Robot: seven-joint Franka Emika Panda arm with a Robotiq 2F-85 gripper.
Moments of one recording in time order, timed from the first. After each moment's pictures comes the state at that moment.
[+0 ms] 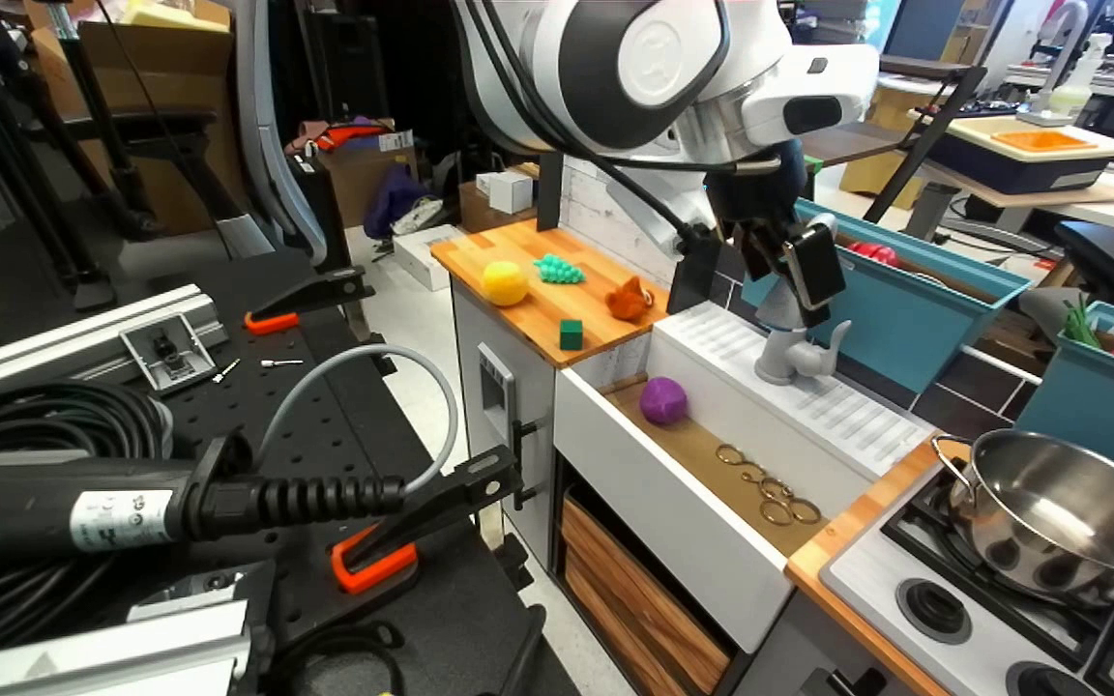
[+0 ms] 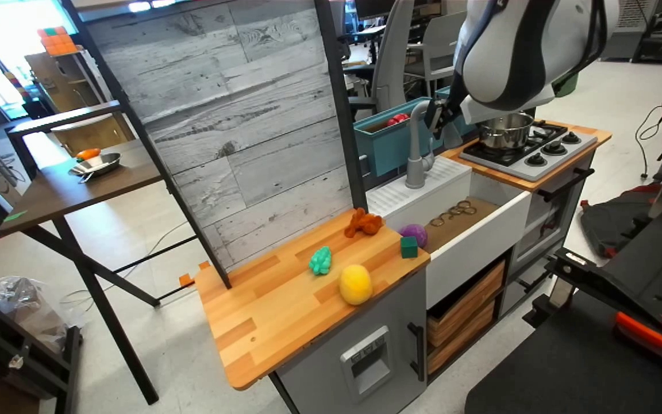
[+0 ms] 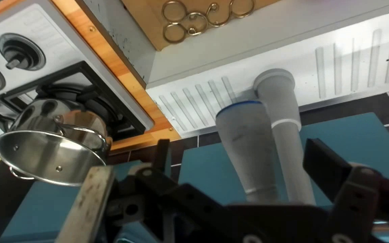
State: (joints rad) arm 0.34 0.84 -0.39 -1.99 0.12 3.24 0.35
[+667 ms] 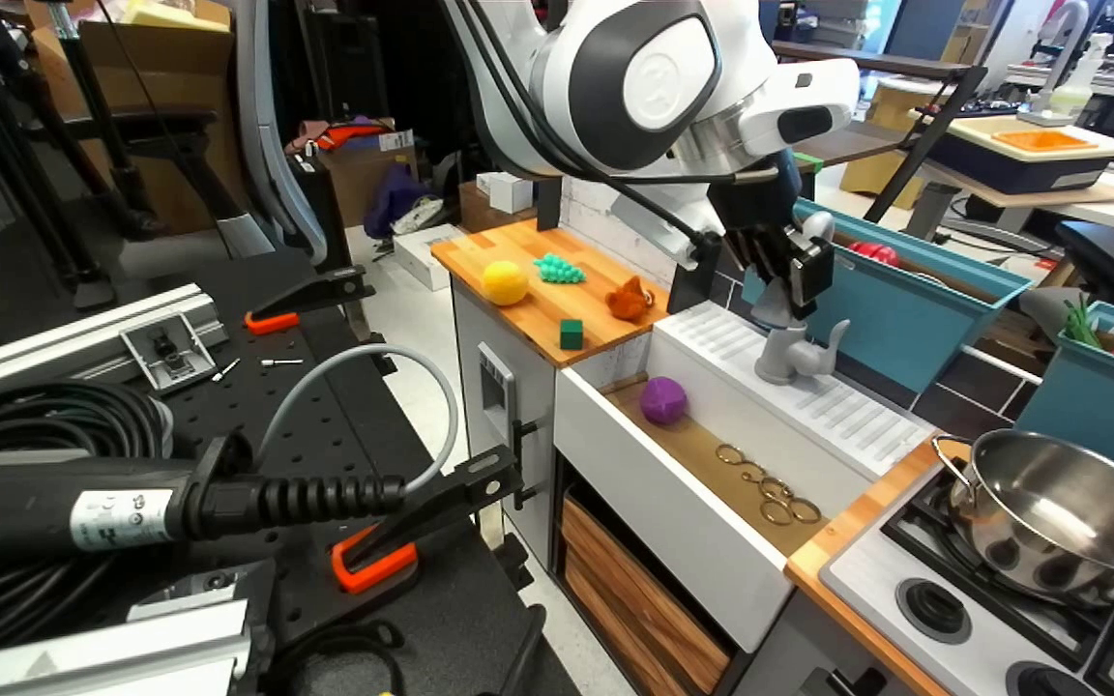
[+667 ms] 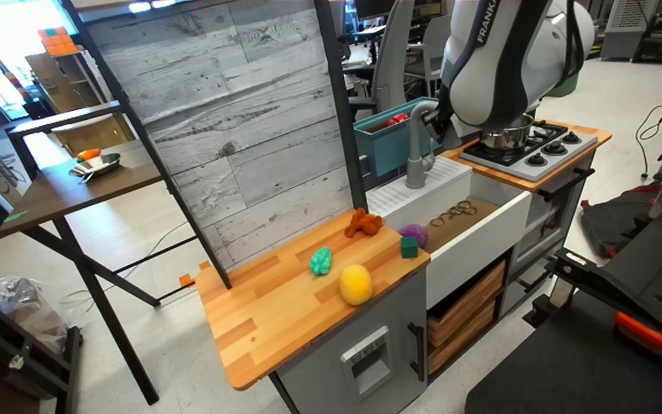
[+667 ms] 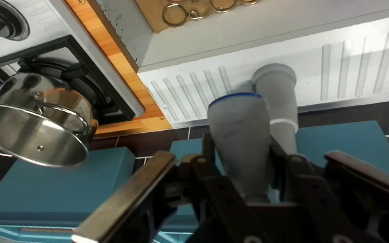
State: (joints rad) arm 0.42 0.93 -0.45 -1.92 0.14 3.26 0.32
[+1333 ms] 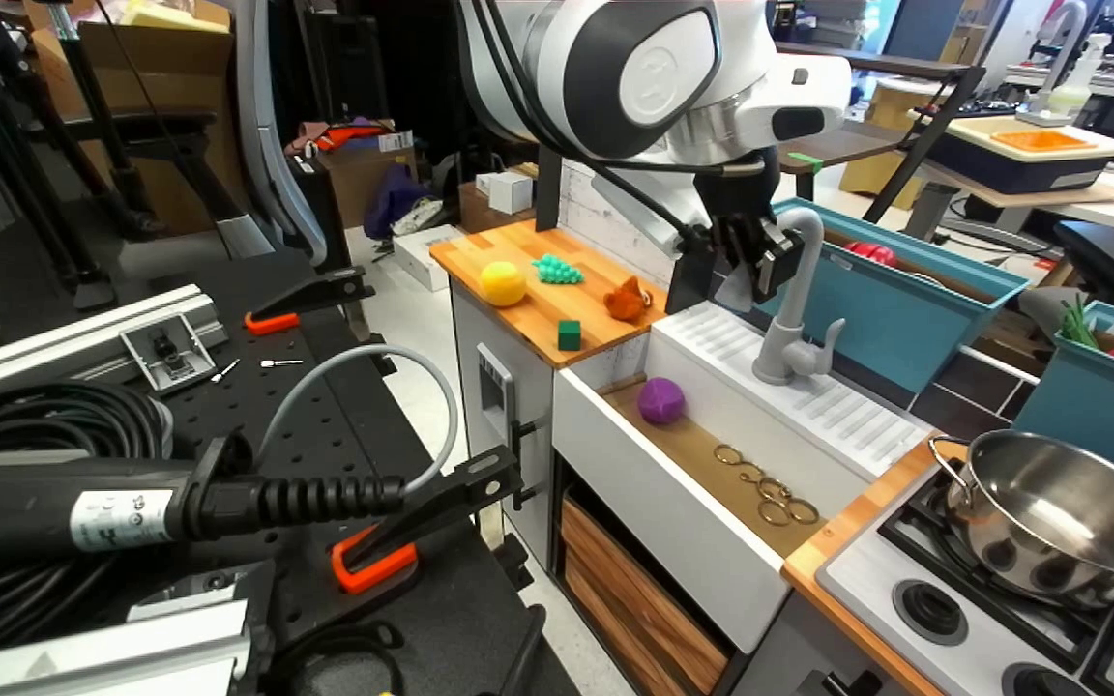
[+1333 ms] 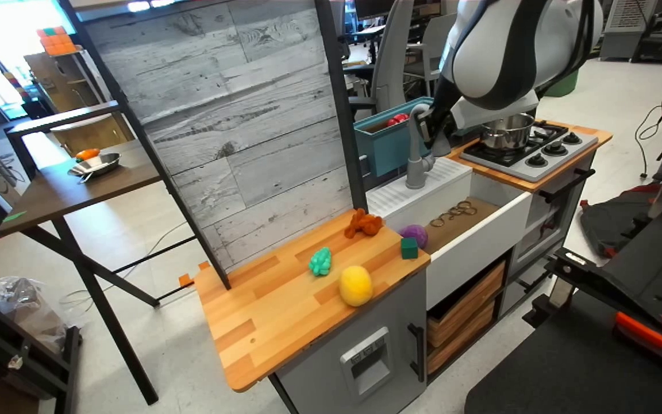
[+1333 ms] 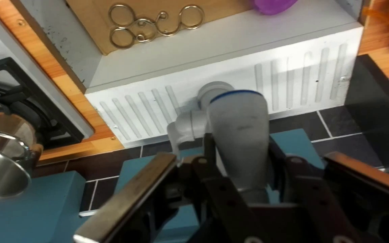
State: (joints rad) arm 0.15 0.82 -0.16 -1.96 0.04 3.25 0.23
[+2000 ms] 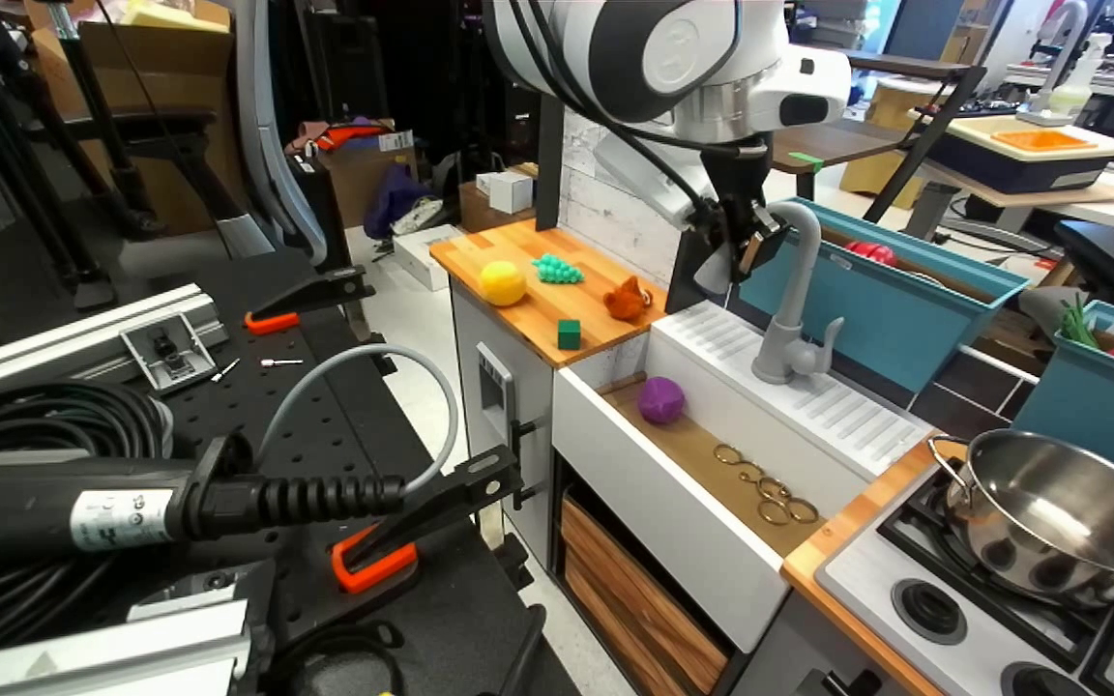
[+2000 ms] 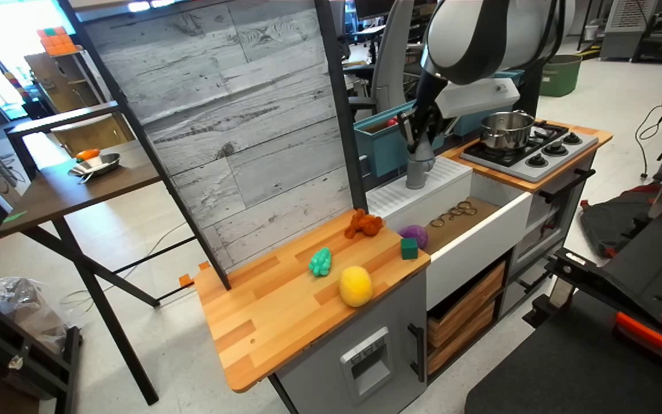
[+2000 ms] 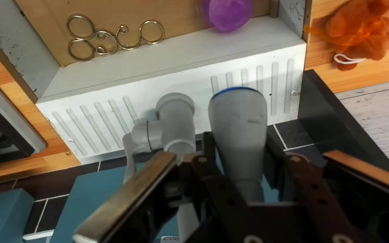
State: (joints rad) arm 0.00 0.81 0.02 -1.87 0.02 3.08 0.13
